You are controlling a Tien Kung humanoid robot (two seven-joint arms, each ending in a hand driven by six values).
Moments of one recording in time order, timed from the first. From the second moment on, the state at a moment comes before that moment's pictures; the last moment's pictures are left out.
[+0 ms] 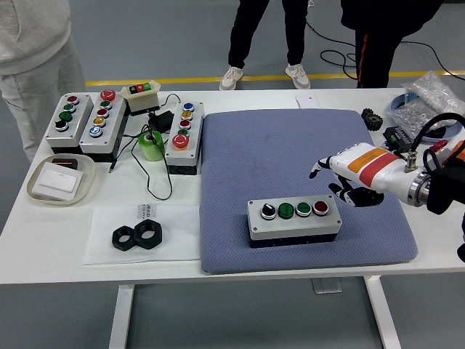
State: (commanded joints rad) left arm -0.07 0.10 -1.27 -0.18 1.49 -0.06 0.21; right arm 0.61 -0.69 0.75 1.66 -2.00 0.22 -0.05
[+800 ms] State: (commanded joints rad) left arm -0.06 0.10 -1.27 -0.18 1.50 -0.07 0.22; right arm 0.52 -0.72 0.76 1.68 -2.02 0.25 -0.03
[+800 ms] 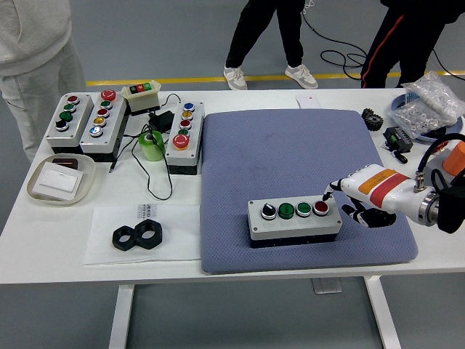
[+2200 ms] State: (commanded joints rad) left arm -0.07 0.09 -1.26 -0.18 1.49 -0.06 0.21; right arm 0.51 -0.69 0.77 1.70 -2.07 0.27 -0.02
